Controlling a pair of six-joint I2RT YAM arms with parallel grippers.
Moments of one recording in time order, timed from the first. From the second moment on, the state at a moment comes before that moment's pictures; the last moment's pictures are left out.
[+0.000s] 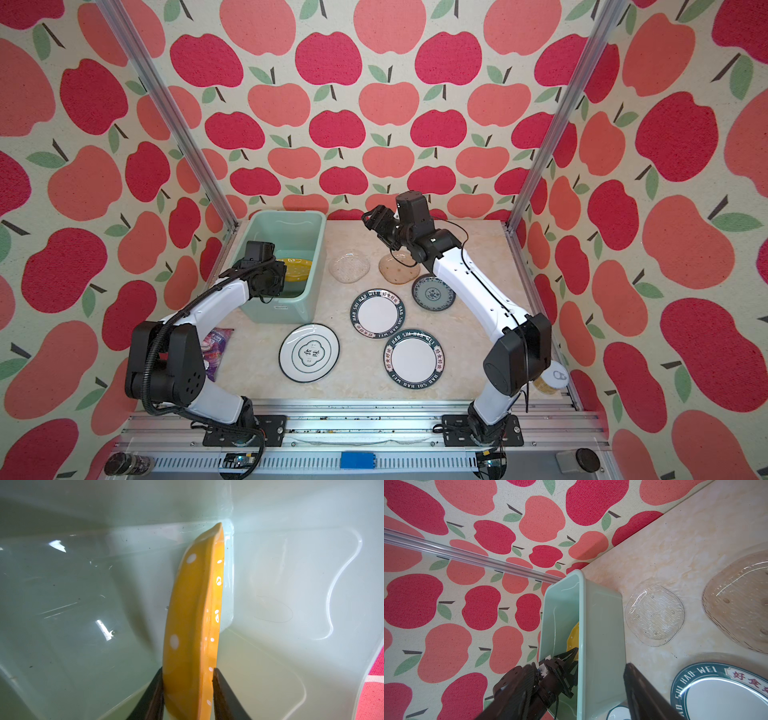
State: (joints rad) left arm -0.12 1.55 1.04 -0.39 -0.07 -1.48; right arm 0.61 1.66 1.66 -0.41 -0.20 1.02
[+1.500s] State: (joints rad) left arm -0.09 1.56 1.48 -0.67 0.02 -1.08; right arm 0.59 1.59 1.60 -0.54 -0.18 0.94
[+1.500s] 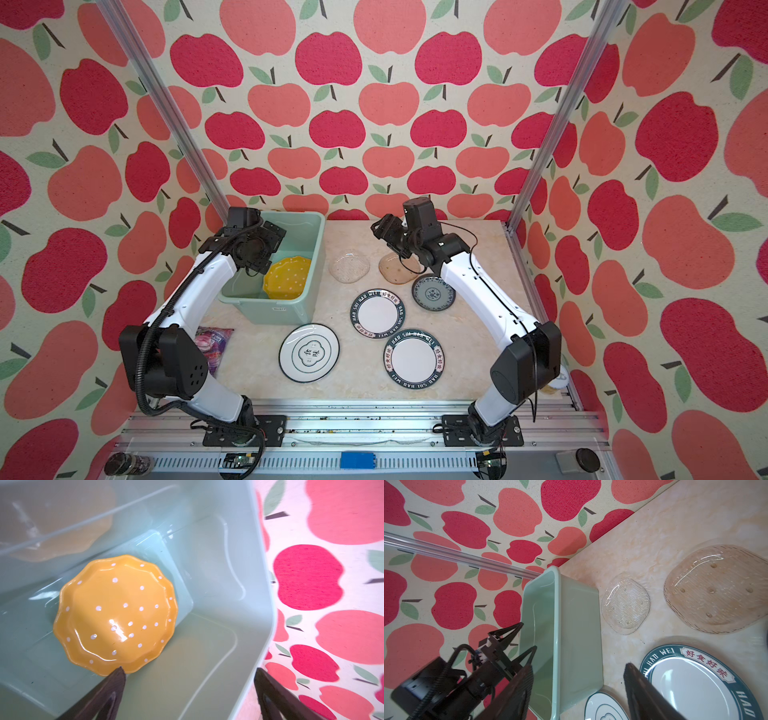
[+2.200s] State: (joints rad) left arm -0.48 0.97 1.31 -0.85 0.12 -0.33; right arm 0.63 1.19 1.12 -0.80 -0.32 0.74
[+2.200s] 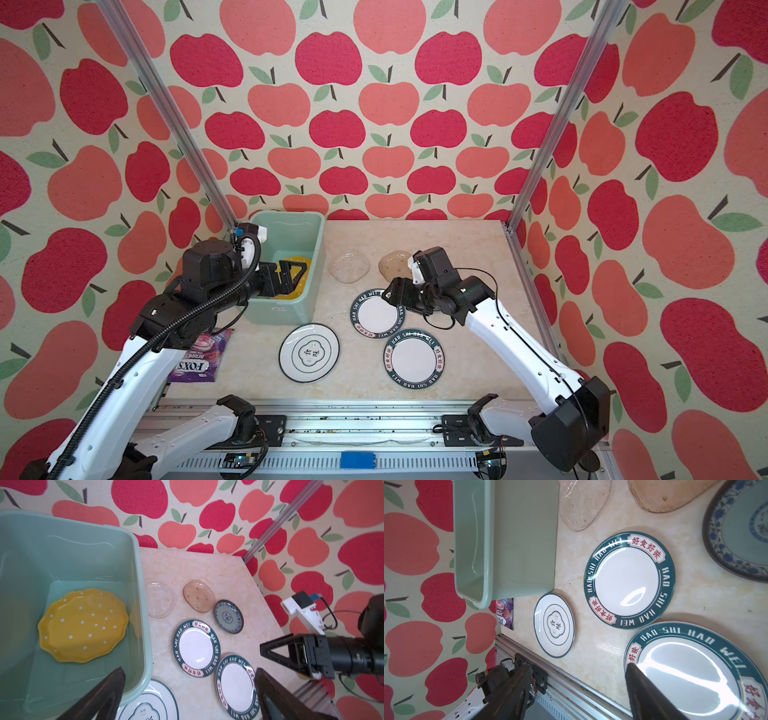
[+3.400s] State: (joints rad) left arm -1.01 1.23 1.23 -0.87 0.33 0.30; right arm 0.41 0.96 0.45 -0.77 -0.35 0.86
